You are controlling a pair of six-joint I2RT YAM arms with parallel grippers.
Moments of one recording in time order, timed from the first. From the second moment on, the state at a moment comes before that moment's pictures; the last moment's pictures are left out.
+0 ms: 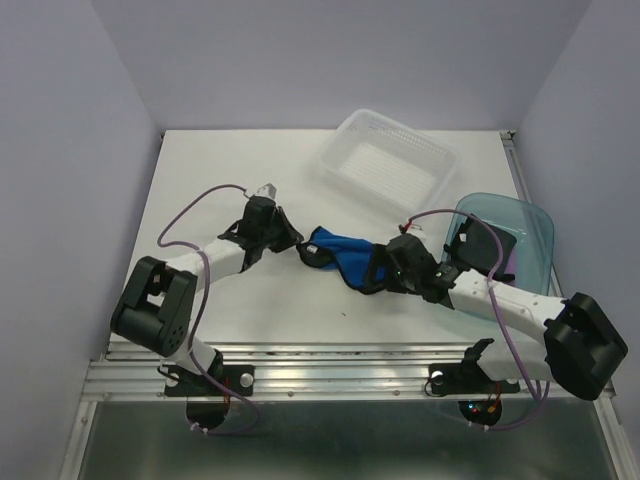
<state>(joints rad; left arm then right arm) -0.43 1.57 0.78 0.09 0.13 -0.77 0.74 1.24 0.64 -0.27 0.20 0.80</state>
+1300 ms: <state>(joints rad) -0.44 1.29 0.56 0.11 0.12 -0.80 0.74 1.42 0.65 0.02 0.36 0.86</state>
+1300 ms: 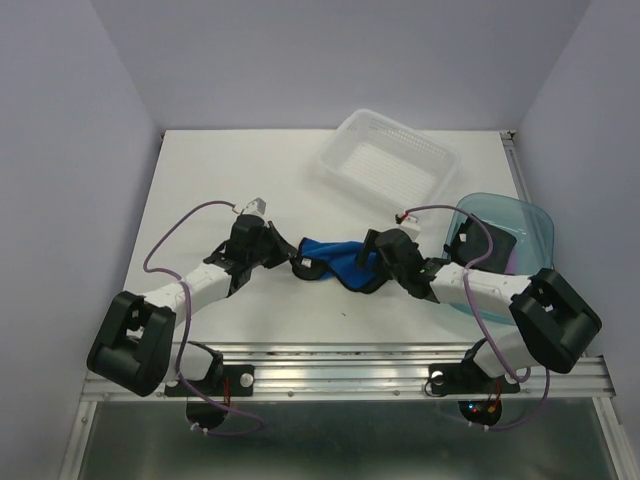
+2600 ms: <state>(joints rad) -0.25 1.19 0.88 -0.10 0.03 -0.70 0.74 1.37 0.96 0.03 0.27 0.63</state>
